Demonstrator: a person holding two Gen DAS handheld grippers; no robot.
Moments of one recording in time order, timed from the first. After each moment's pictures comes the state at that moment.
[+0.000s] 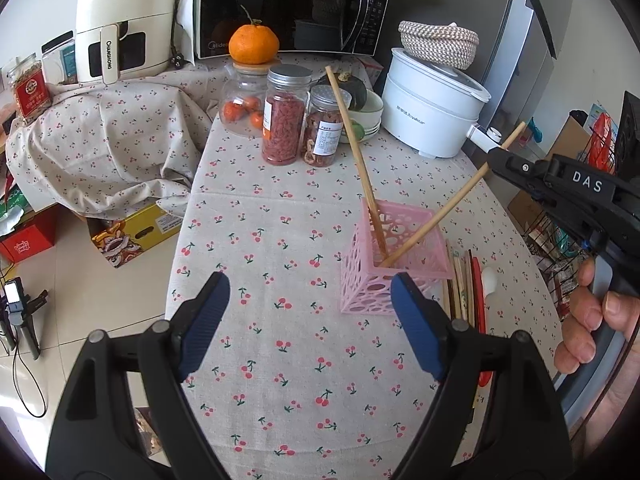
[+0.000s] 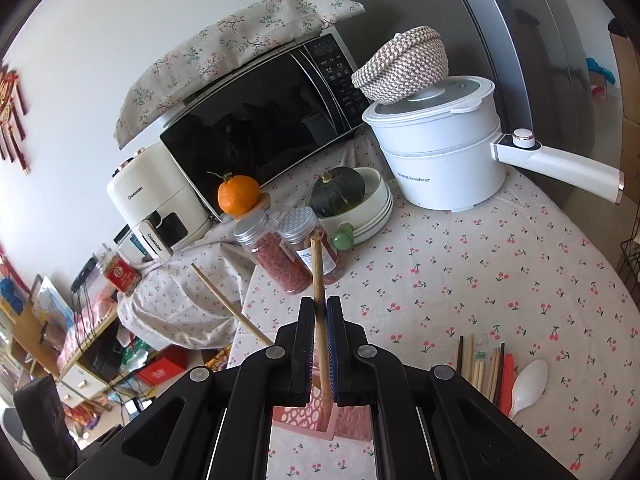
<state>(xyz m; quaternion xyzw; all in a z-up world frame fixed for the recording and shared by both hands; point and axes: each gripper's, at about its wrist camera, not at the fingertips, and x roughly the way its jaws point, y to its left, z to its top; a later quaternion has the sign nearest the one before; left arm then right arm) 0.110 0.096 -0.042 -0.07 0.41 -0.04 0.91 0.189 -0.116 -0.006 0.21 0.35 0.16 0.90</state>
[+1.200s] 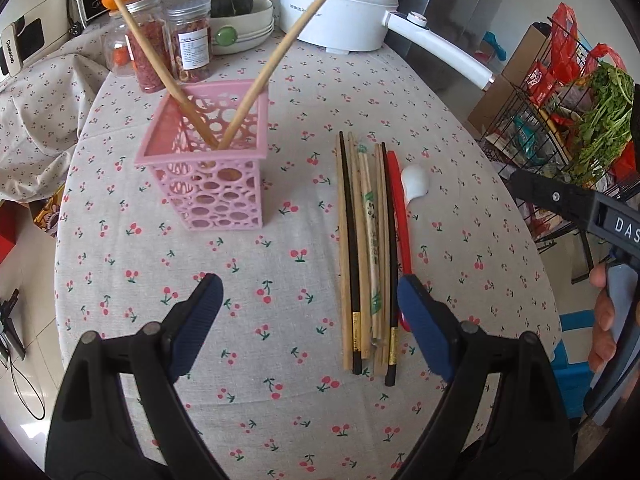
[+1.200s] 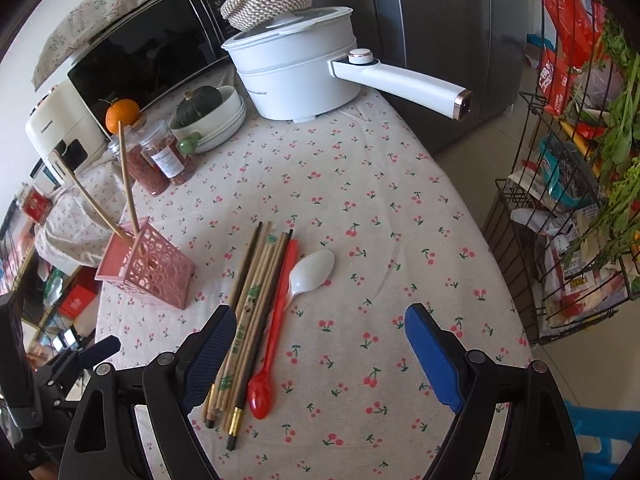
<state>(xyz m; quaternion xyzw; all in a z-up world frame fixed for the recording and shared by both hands) 0.101 -0.032 -0.084 -0.02 0.52 -0.12 0.84 0.126 -0.253 -0.046 0.10 0.51 0.04 0.85</state>
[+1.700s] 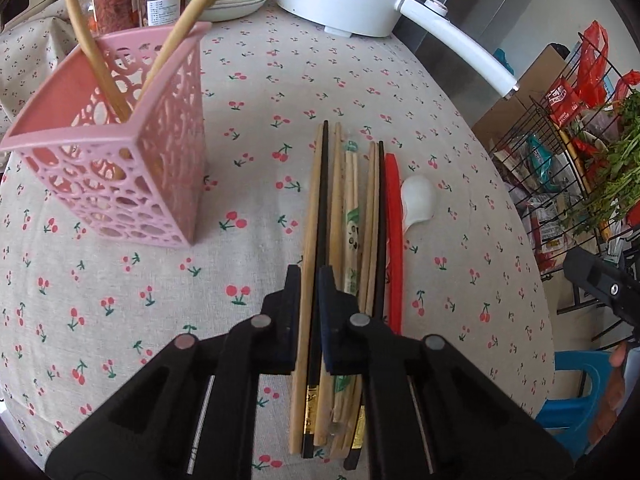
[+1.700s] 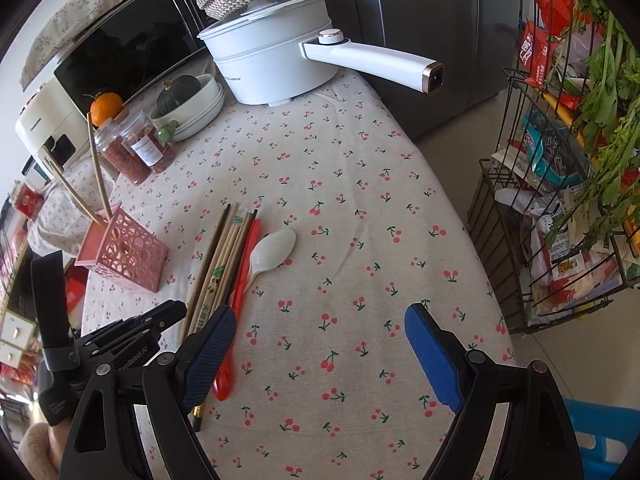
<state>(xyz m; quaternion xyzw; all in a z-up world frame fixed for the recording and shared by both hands) 0.136 -0.066 -0.133 -0.08 0.54 -0.12 0.83 0.118 -0.284 -0.060 0.10 0.53 0.03 0.84</state>
